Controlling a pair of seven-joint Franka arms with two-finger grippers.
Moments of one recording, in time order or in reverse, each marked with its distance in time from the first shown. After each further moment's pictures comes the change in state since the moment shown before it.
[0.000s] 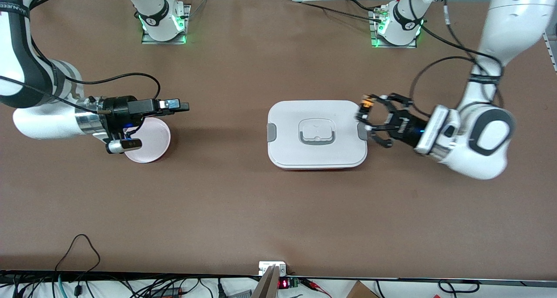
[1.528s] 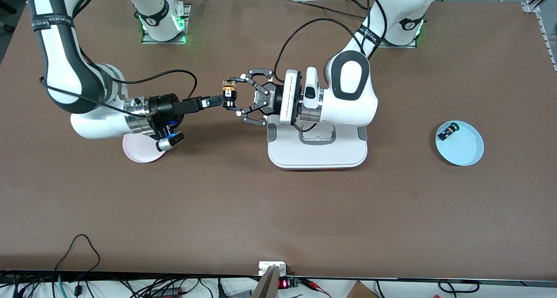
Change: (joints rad) left arm -0.506 -0.074 -0.013 0.045 -0.361 0.765 -0.199; right arm 0.129 0.029 0.016 -0.025 0.099 0.067 0.088
